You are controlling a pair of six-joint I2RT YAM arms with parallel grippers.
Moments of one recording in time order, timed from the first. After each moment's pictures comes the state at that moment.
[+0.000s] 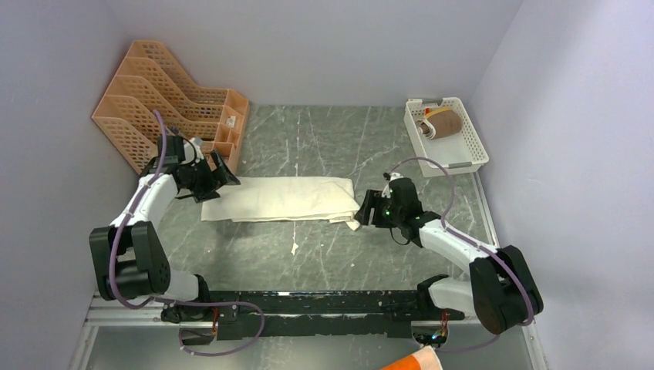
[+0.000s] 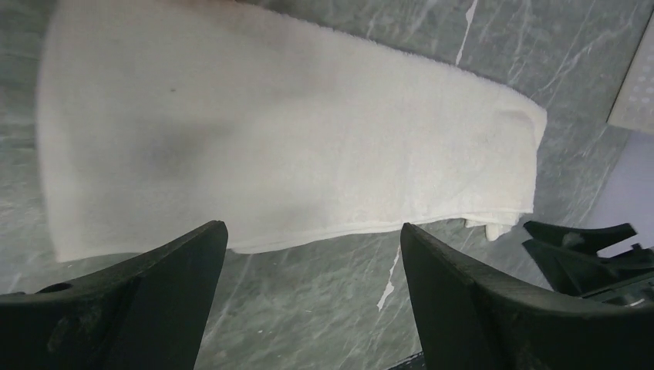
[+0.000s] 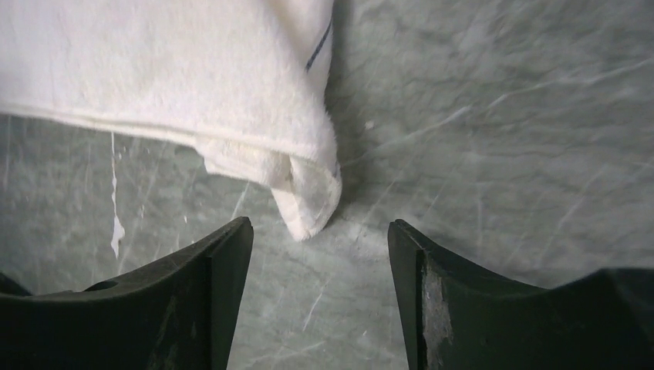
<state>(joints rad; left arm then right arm) 0.11 1.41 0.93 -0.52 0.46 -0.37 0.39 1.20 0.47 -0.02 -0.16 0.47</state>
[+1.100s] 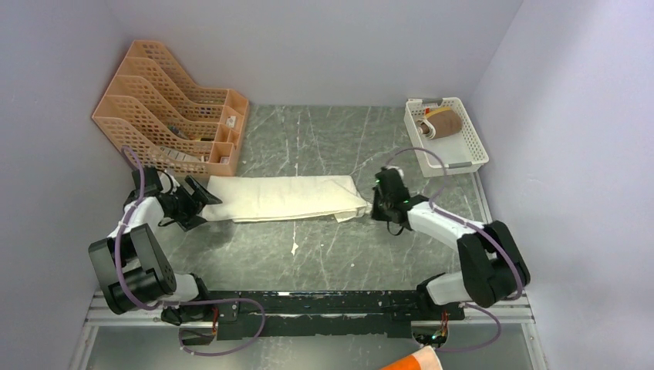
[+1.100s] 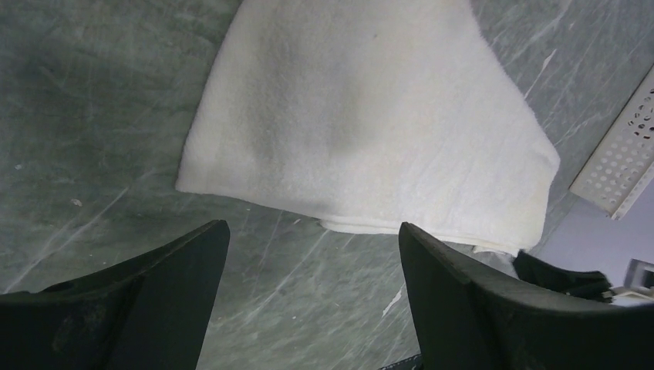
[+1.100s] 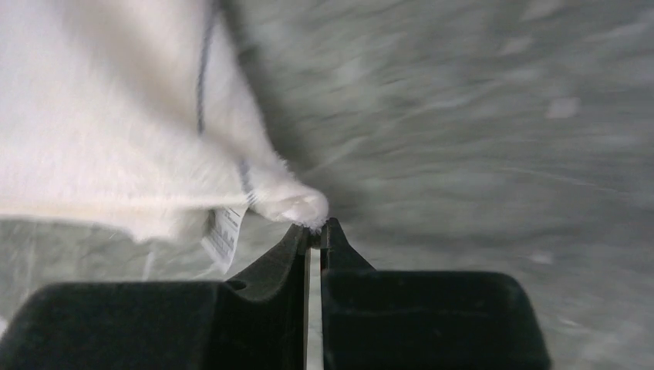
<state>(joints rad) 0.42 1.34 0.69 -0.46 0.53 -0.42 0.50 1.42 0.63 -0.17 0.11 0.47</state>
